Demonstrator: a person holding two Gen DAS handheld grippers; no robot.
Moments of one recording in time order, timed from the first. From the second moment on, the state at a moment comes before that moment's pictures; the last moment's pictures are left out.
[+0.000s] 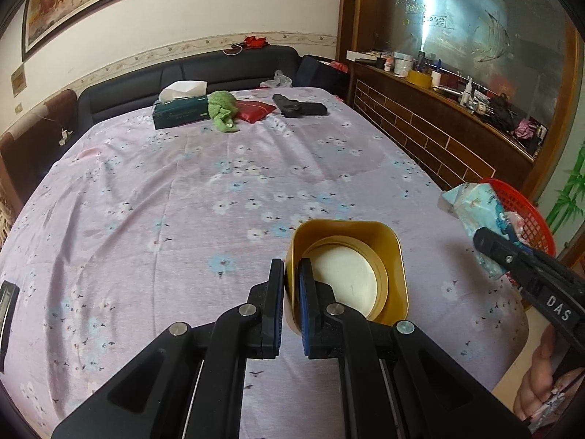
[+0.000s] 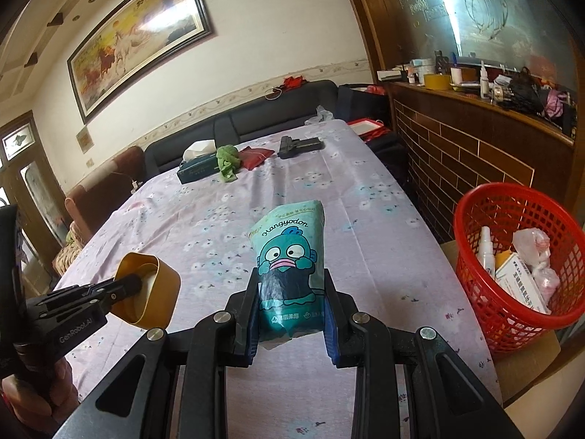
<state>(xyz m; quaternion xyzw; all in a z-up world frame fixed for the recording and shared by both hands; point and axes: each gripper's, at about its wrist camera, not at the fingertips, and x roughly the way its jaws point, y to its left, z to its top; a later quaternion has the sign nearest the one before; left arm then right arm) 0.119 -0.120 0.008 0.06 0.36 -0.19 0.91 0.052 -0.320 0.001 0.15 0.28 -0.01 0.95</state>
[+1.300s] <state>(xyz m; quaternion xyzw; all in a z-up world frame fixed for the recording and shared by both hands) 0.089 -0.386 0.035 0.12 0.37 -0.41 0.82 -0.059 -0.545 0.024 0.26 0.22 -0.21 0.92</state>
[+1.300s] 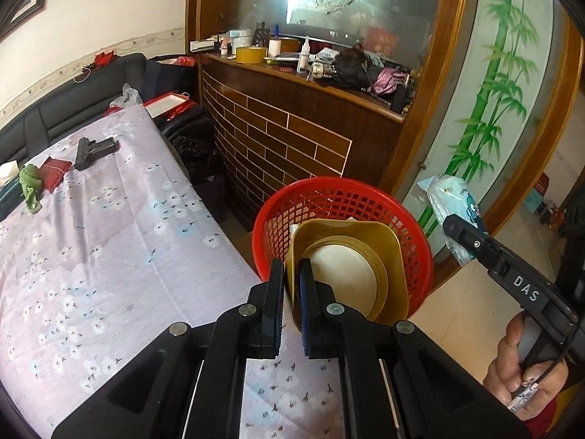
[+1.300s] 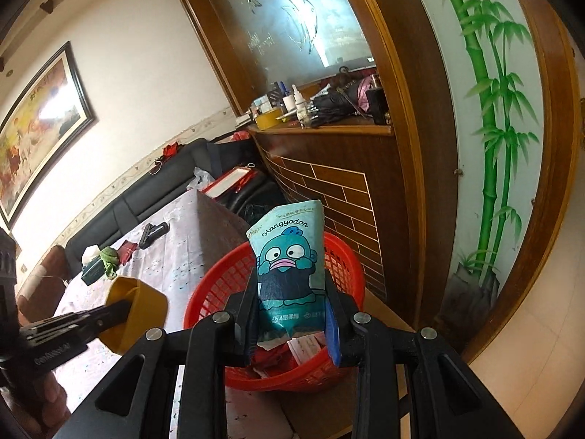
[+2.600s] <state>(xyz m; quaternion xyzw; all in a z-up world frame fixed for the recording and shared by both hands) 0.102 -0.437 -0.008 0.17 0.39 -0.41 0.81 0.008 -0.584 -0.015 0.28 0.27 -0.20 0.90</state>
